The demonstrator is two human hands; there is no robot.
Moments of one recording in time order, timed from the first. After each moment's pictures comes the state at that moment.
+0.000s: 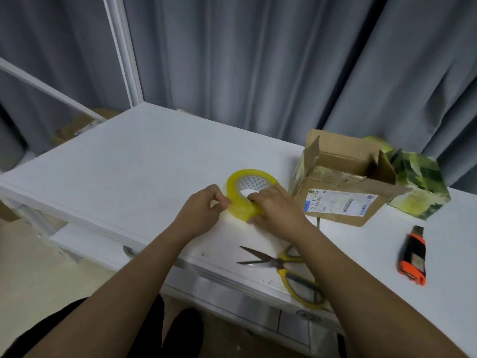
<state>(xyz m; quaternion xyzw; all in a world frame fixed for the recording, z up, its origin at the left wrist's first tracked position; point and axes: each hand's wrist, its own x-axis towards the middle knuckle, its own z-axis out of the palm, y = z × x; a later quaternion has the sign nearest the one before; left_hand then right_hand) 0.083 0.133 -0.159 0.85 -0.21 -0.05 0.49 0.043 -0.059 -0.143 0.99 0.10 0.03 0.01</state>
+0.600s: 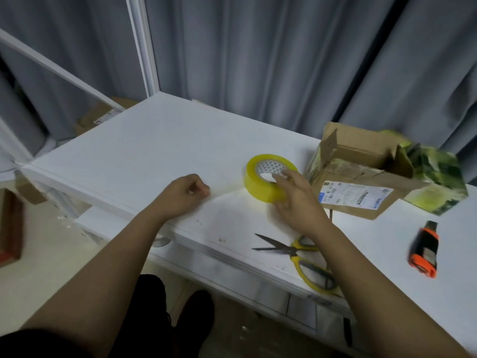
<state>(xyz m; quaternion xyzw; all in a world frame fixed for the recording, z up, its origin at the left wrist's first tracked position) 0.109 0.205 -0.160 0.88 -0.18 -0.08 0.44 0.027 -0.059 -0.140 0.98 0.04 0.10 -0.17</state>
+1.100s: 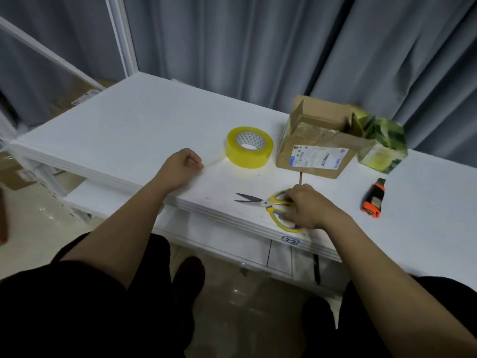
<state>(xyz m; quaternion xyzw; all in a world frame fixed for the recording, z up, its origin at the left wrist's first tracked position) 0.065 0.188 -0.150 0.86 -0.14 -0.08 0.49 -0.079 -0.088 -0.131 0.99 -0.01 -0.12 -0.05</state>
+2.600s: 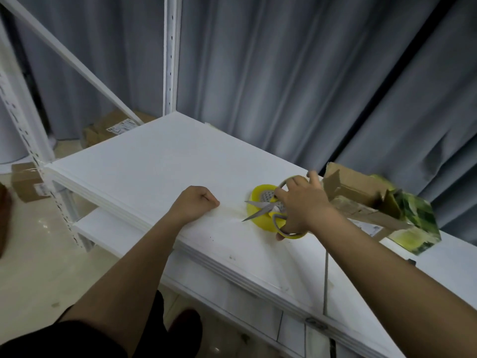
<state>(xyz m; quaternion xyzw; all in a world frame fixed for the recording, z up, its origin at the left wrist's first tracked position) 0.111 0.218 -0.142 0.83 -0.11 -0.08 0.55 0.040 -0.003 -0.043 0.94 0.08 -0.03 0.34</state>
